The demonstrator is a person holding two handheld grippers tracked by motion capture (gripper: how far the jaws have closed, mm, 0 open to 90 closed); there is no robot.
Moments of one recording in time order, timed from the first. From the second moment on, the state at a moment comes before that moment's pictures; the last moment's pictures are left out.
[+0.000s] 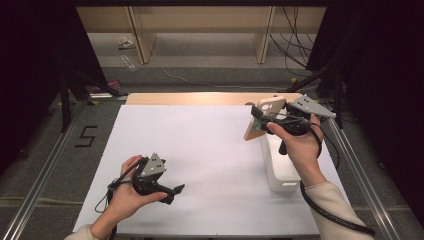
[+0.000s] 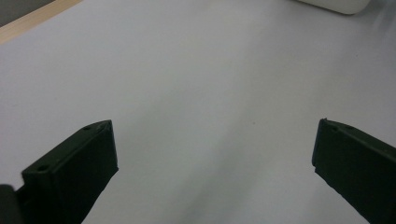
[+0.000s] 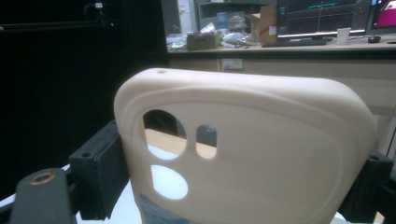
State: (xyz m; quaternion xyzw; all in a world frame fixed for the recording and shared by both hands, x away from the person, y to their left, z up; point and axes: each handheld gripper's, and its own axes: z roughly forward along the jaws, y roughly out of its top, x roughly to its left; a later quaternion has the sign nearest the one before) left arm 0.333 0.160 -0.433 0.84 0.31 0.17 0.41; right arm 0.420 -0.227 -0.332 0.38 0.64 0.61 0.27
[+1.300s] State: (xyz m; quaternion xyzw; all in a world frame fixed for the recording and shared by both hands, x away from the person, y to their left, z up) left arm 0.333 0.160 -0.433 0.84 0.31 0.17 0.41; right arm 0.423 -0.240 -0.329 0.39 0.63 0.61 0.28
